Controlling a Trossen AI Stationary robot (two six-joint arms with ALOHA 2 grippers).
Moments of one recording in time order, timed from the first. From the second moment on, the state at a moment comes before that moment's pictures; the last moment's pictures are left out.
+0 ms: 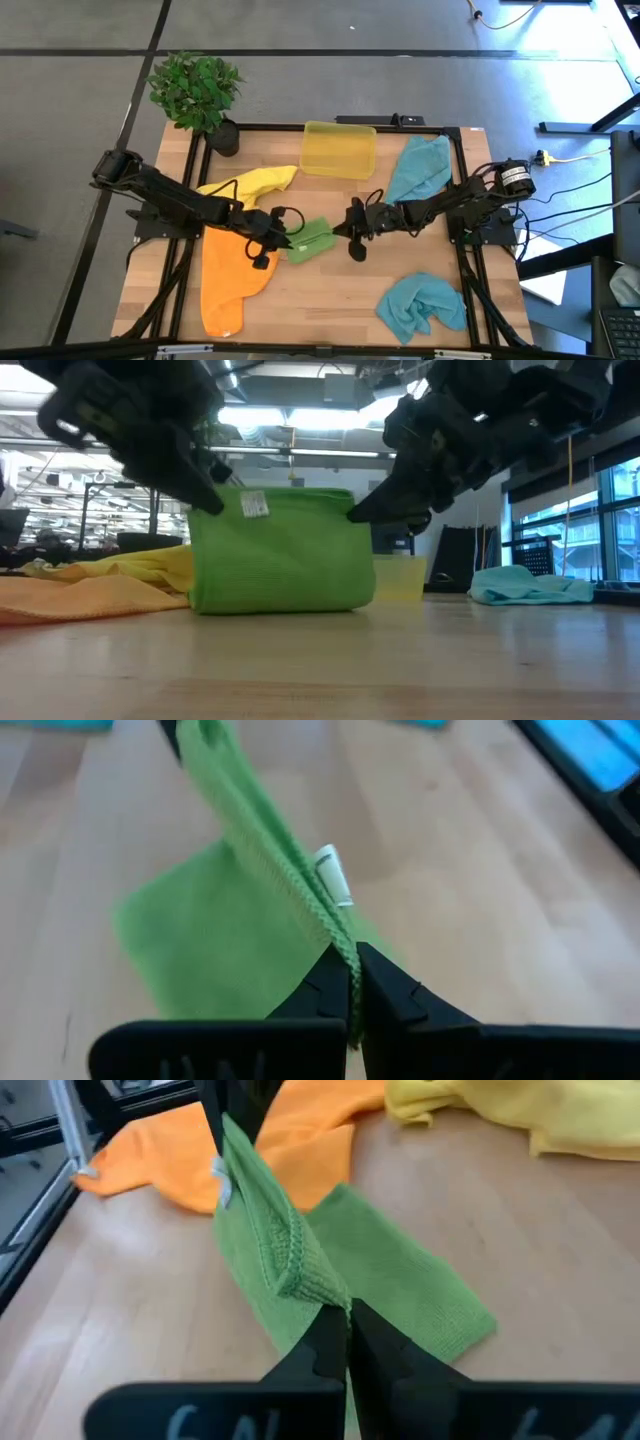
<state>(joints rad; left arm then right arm) -0.24 1.35 0.55 0.14 0.00 -0.07 0.13 1.66 0.65 0.54 0.08 0.30</state>
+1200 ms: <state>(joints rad) -0.15 1.36 0.44 0.20 0.06 -0.23 0.00 1.85 0.80 0.52 -0.03 0.31</state>
